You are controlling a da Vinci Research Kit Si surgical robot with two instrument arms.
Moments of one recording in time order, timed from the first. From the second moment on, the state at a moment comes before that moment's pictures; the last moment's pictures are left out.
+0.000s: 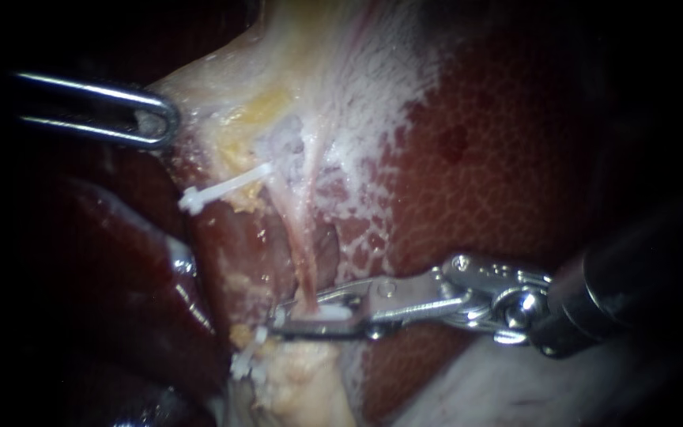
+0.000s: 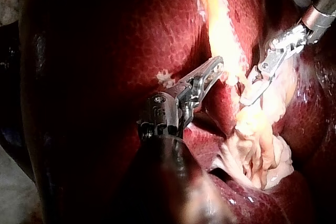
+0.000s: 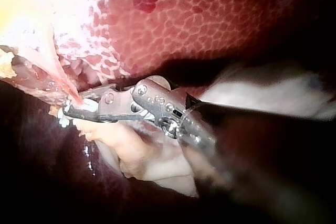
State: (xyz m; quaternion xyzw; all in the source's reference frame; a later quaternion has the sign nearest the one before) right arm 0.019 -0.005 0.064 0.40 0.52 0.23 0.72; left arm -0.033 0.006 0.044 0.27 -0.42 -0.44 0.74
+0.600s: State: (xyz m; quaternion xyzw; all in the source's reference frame) right arm 0.019 -0.005 0.064 0.40 0.52 0.23 0.72; left arm -0.033 0.006 0.044 0.27 -0.42 -0.44 0.74
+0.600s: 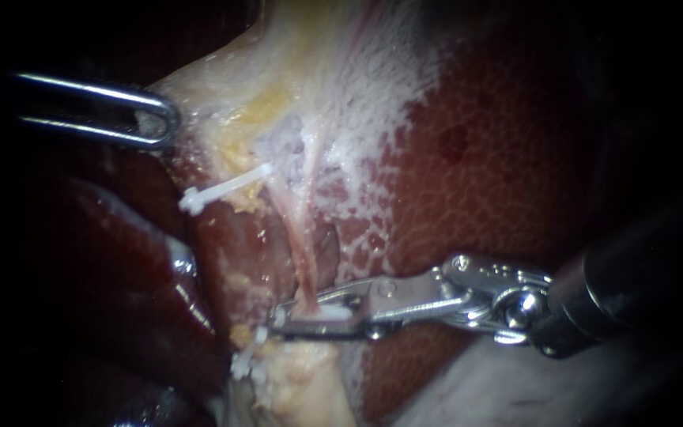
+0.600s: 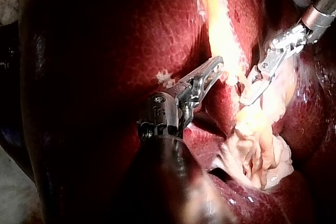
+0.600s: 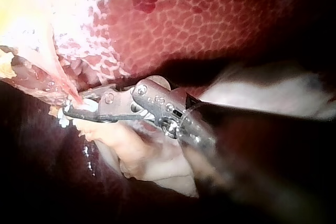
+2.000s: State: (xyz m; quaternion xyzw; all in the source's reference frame) right arm 0.013 -0.001 0.060 0.31 0.57 0.11 0.75; left arm -0.033 0.006 0.044 0.27 -0.42 -0.44 0.74
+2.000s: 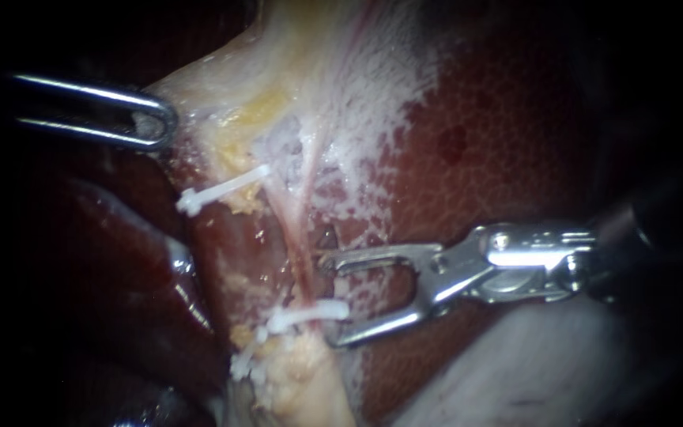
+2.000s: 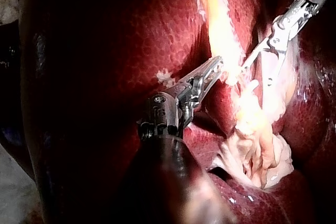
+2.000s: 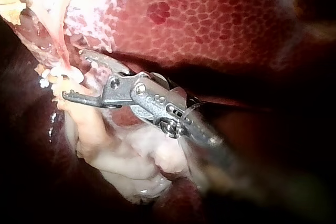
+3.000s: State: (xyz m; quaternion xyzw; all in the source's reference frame) right arm 0.007 0.004 0.056 0.26 0.58 0.10 0.76; left arm -0.034 0.005 0.047 0.27 -0.43 -0.44 0.75
